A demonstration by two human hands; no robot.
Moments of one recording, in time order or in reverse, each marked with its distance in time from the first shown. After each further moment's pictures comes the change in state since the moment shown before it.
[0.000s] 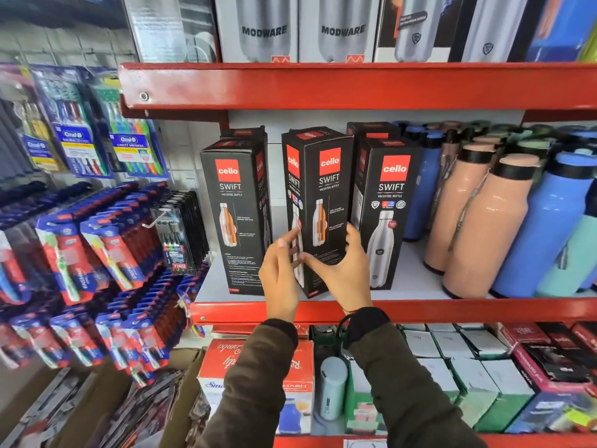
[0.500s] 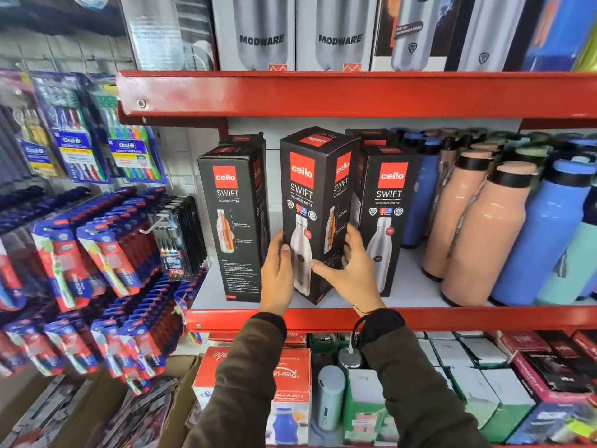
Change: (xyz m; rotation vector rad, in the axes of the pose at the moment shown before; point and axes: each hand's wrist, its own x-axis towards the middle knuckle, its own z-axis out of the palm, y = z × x) left_hand 0.027 -0.017 -0.007 0.225 -0.103 -0.031; right_hand 0.009 0.007 -0.015 0.073 -0.157 0.042
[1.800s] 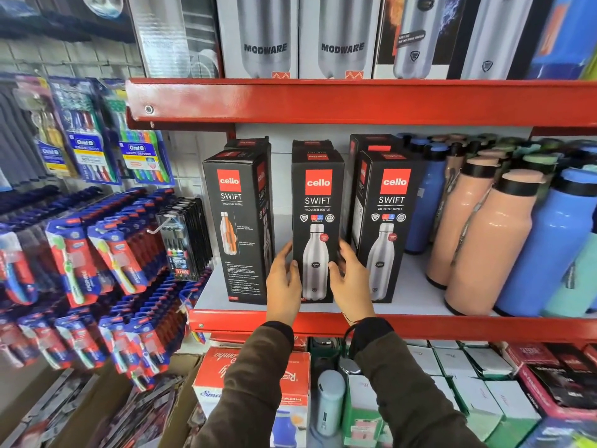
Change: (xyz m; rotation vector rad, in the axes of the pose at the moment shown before) left_hand -0.007 -0.014 0.010 0.169 0.031 0.042; right_hand 0.008 0.020 0.007 -0.141 0.066 -0.064
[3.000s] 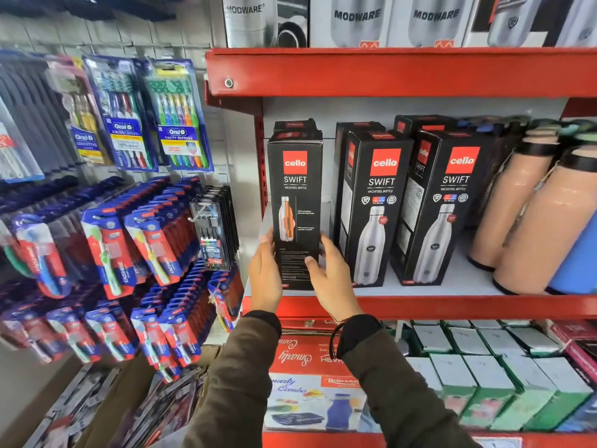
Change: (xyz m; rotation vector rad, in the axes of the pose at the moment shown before) left_hand 0.027 -0.018 -0.127 -0.328 0.020 -0.142; right_hand -0.035 -0.050 0.129 0.005 -0.096 0.042
